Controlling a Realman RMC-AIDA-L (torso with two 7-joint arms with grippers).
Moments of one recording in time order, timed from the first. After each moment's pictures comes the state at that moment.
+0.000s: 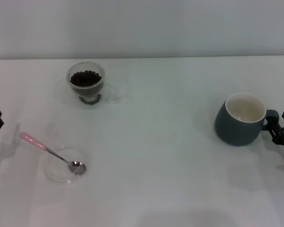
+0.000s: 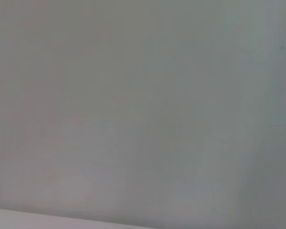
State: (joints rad) left arm -0.39 -2.09 1.14 -0.02 0.38 1.21 -0.43; right arm 0.26 2.01 -2.39 -0.23 0.84 -0.99 0.30
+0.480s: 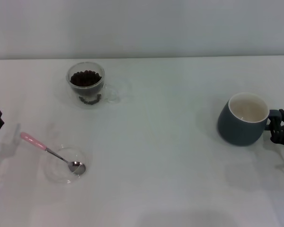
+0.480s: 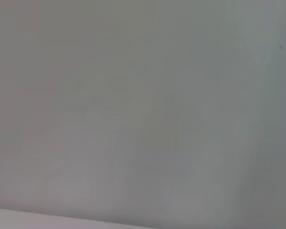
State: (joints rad) left arm -0.39 -2.09 1.14 -0.02 0.38 1.21 -0.43; right arm 0.26 2.01 -2.39 -0.23 0.84 -1.00 0.30
